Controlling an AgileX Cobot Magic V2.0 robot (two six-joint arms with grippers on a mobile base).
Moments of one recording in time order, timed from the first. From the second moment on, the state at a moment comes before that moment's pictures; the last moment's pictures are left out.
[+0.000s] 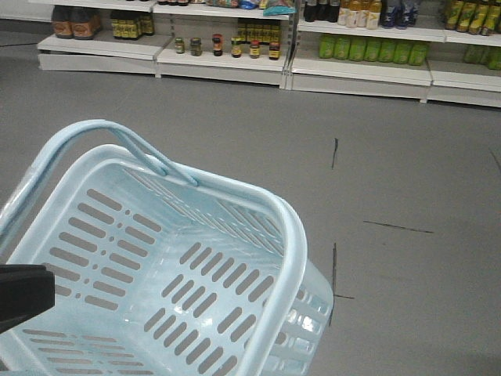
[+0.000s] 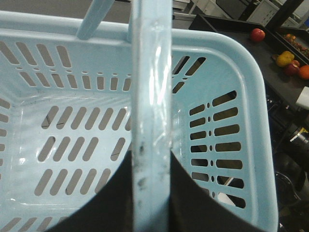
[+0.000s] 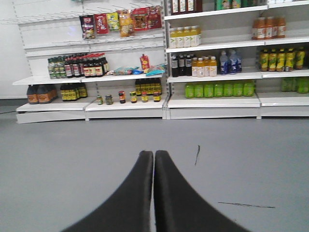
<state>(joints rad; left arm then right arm) -0.45 0.64 -0.88 -0.63 0.89 0.14 -0.01 -0.01 0.03 -0.04 0.09 0.15</state>
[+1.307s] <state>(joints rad) -0.45 0.64 -0.88 -0.63 0.89 0.14 -0.01 -0.01 0.03 -0.04 0.09 0.15</state>
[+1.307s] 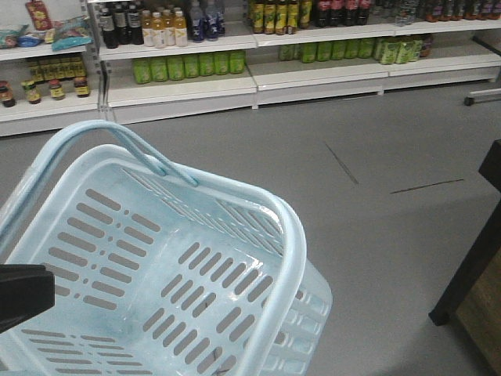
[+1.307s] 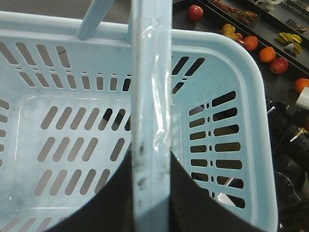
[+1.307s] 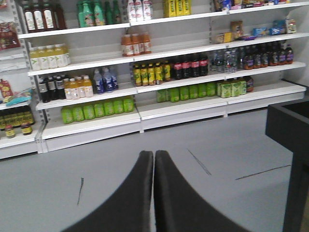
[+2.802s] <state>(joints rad) -0.45 0.64 -0.88 -0.63 0.89 0.14 -0.01 -0.01 0.03 -0.04 0.09 0.15</state>
